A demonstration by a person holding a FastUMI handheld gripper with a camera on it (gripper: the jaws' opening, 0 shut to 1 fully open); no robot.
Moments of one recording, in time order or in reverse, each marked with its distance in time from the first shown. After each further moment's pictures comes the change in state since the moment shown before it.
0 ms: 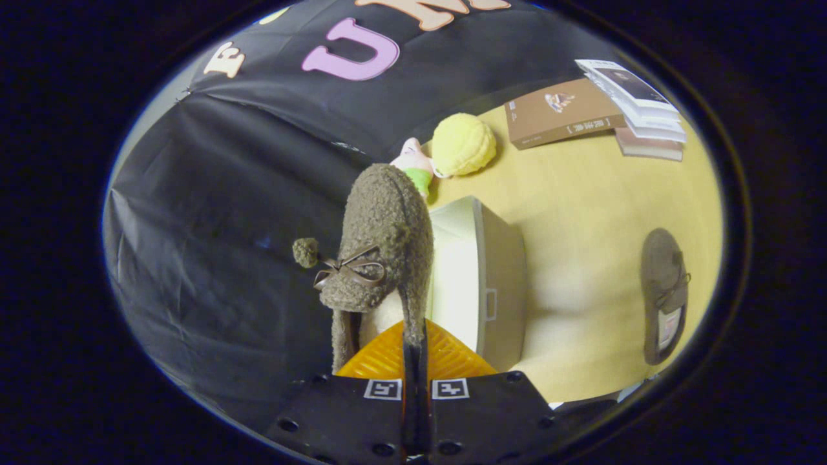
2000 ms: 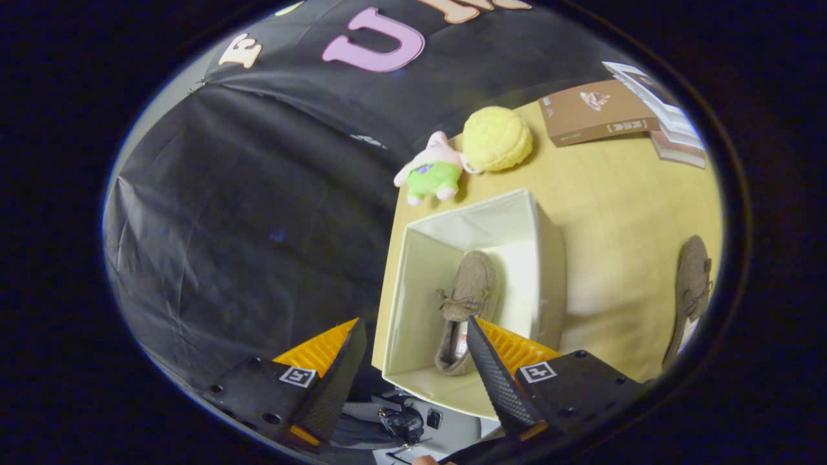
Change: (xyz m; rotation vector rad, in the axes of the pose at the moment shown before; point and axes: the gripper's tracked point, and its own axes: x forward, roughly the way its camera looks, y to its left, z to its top) arm 0.000 0.024 0.021 -0.021 -0.066 0.119
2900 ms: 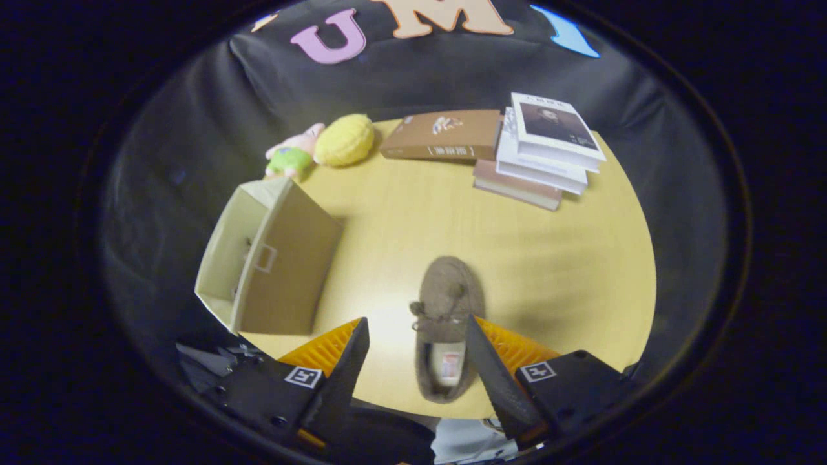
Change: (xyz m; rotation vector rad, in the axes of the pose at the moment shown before) arm -0.157 -0.276 0.003 -0.326 0.119 -0.566
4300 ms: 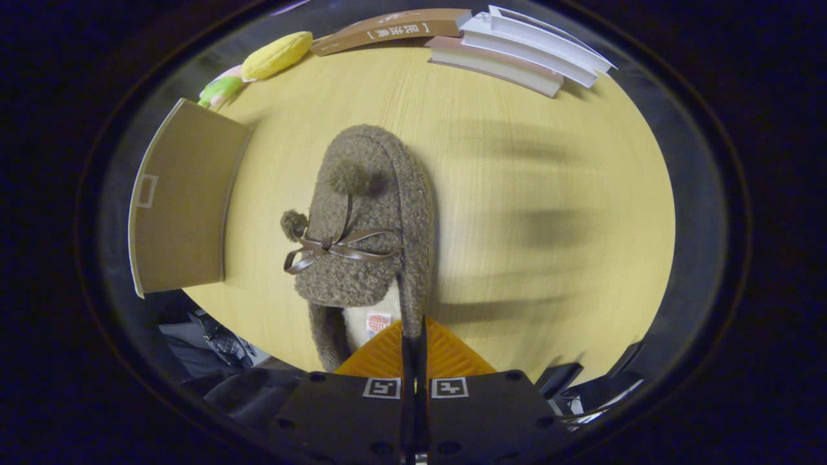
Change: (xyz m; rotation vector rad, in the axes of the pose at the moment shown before) arm 0.077 -0.053 -0.084 0.024 0.347 -0.077
